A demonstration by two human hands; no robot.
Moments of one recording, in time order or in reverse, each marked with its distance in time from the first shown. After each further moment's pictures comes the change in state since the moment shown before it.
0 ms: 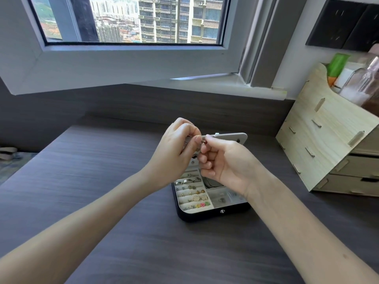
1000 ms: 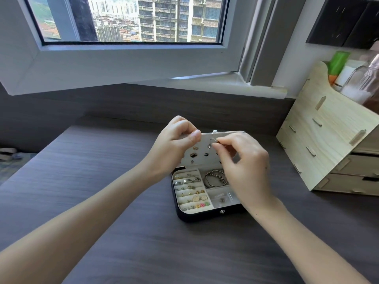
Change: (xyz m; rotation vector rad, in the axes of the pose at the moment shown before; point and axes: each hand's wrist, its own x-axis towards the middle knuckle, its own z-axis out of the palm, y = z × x) left_hand 0.009 0.014 -0.009 -0.292 -0.073 -0.310; right_hand 0.000 0.028 -0.029 -1.073 0.583 -1.221
